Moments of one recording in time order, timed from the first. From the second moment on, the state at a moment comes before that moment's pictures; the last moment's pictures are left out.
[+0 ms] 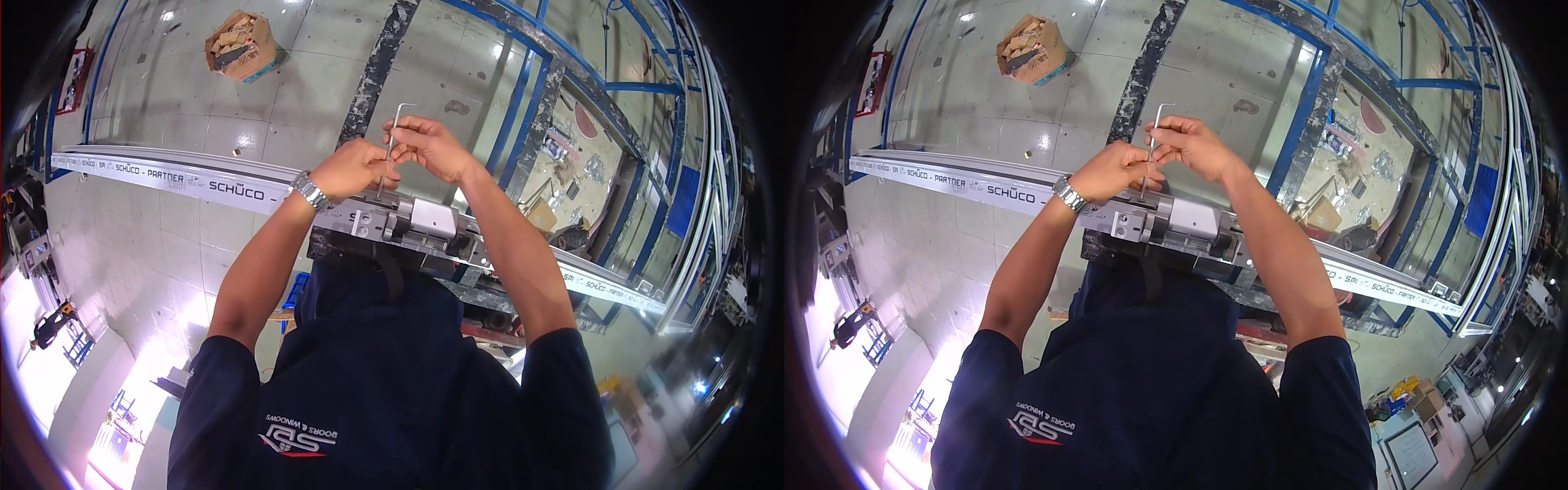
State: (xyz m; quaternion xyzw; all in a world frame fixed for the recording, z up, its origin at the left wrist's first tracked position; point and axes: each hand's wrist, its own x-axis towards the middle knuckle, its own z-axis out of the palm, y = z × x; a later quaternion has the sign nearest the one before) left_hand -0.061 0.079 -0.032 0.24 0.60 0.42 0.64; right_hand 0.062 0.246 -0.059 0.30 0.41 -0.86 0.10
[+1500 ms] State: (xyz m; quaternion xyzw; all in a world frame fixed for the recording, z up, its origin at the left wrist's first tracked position) left_hand -0.065 0.081 -0.026 0.30 0.66 0.32 0.61; right_hand 0.052 0.243 -0.054 0.34 0.49 -0.80 0.07
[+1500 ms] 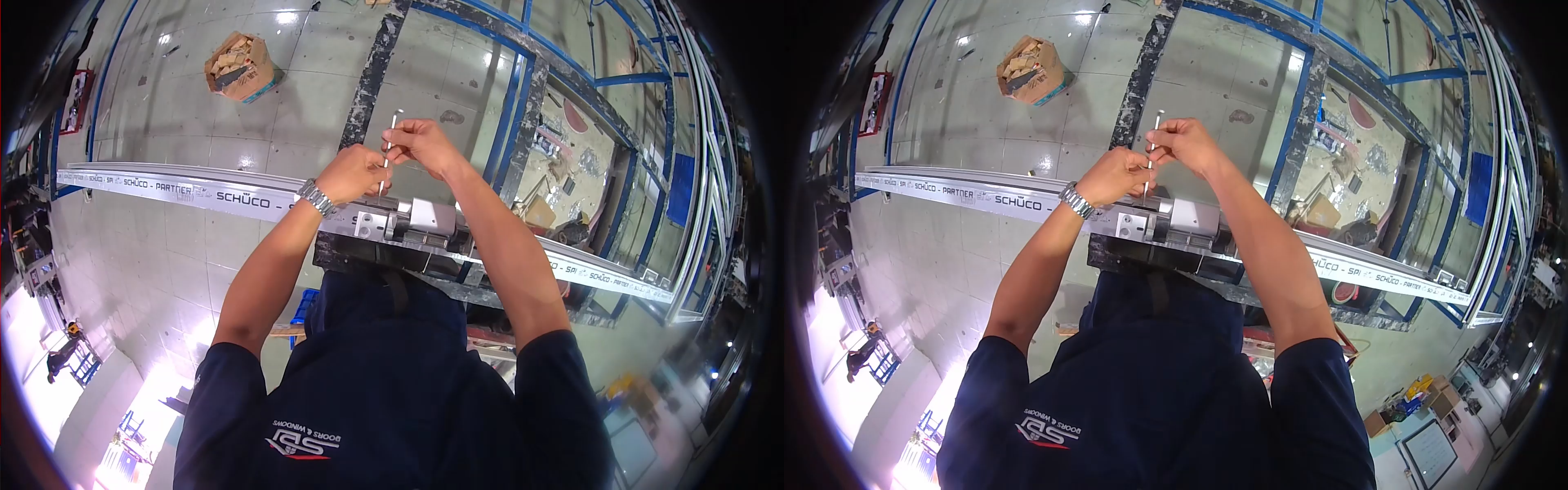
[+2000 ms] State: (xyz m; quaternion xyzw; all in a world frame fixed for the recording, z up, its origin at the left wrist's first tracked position) left_hand -0.031 0.157 0.006 0.33 0.66 0.31 0.60; right_hand 0.099 0.299 -0.020 0.32 0.50 -0.81 -0.01
